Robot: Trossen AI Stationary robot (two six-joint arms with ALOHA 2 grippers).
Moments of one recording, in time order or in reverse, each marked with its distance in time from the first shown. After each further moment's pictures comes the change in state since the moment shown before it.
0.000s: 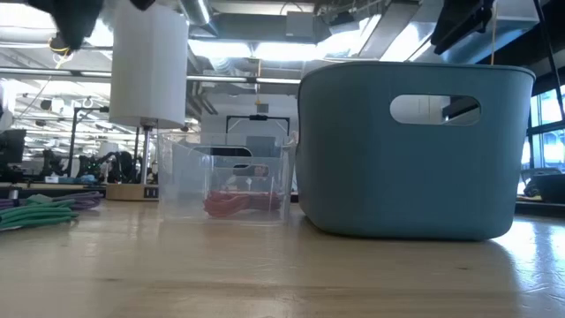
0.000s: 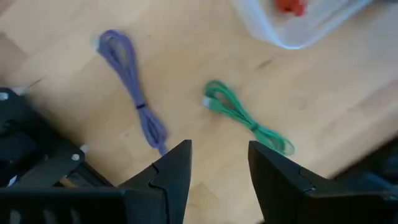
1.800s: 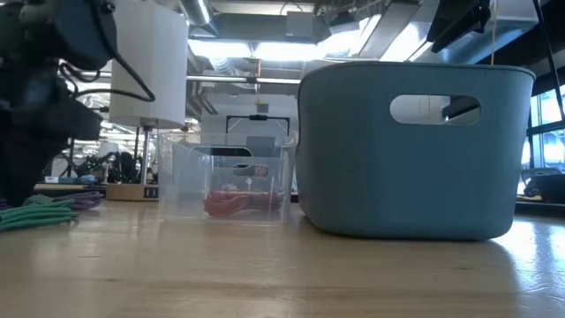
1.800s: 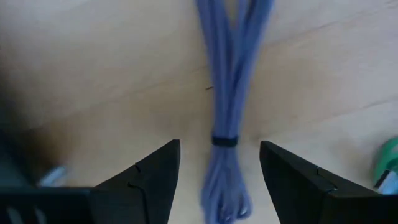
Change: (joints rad) left arm -0.023 -0.080 -0.742 0.539 0.001 -0.347; right arm 0.000 0.001 0.000 0.028 -0.008 0.027
